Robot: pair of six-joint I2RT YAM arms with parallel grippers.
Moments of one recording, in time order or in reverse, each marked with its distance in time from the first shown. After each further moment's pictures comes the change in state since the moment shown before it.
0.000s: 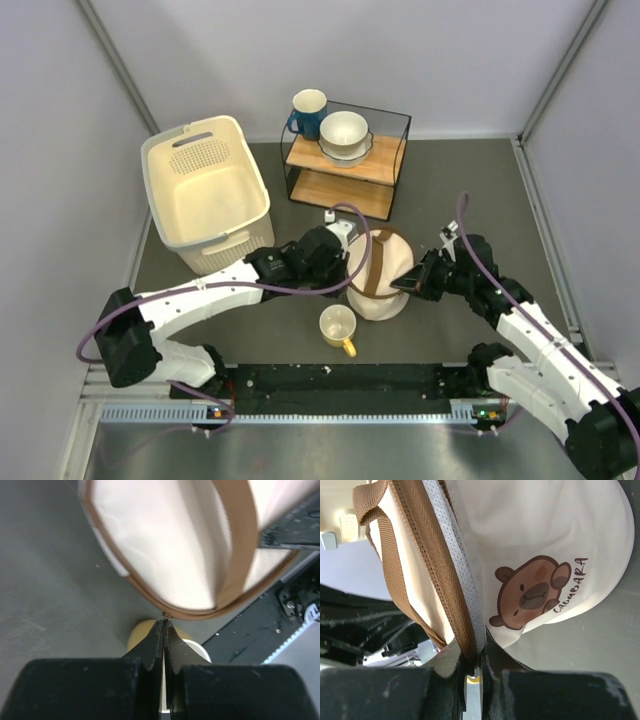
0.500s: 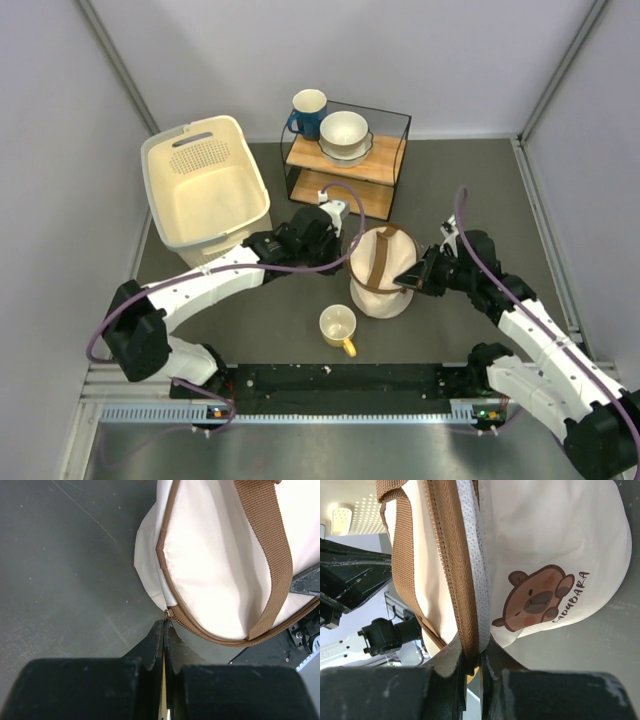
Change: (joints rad) left arm 0.163 0.048 0.029 0.077 0.044 0.105; right arm -0.011 0.012 0.052 -0.049 0.010 -0.130
